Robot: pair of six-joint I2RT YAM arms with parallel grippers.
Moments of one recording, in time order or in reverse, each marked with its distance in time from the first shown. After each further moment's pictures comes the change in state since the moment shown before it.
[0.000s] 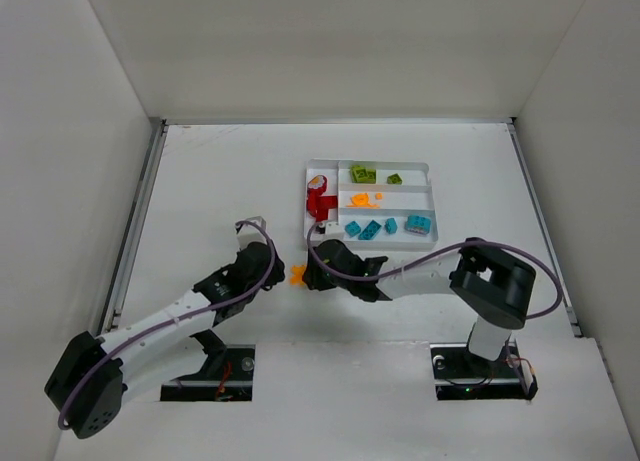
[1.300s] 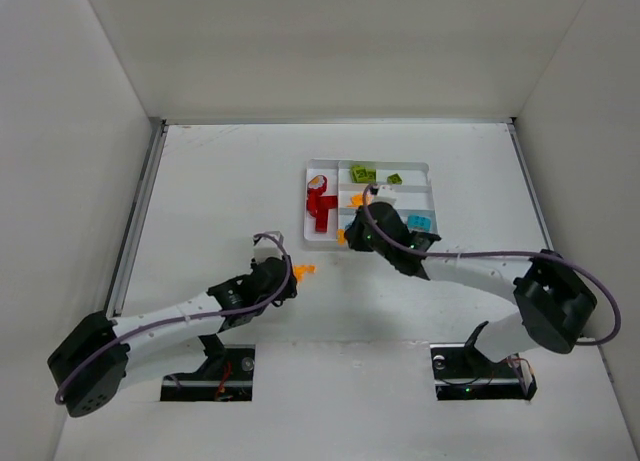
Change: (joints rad) left arm -0.161 0.050 -0.051 0.042 -0.037 -0.039; right arm -0.213 -0.268 -0.049 -0.147 0.059 -0.026
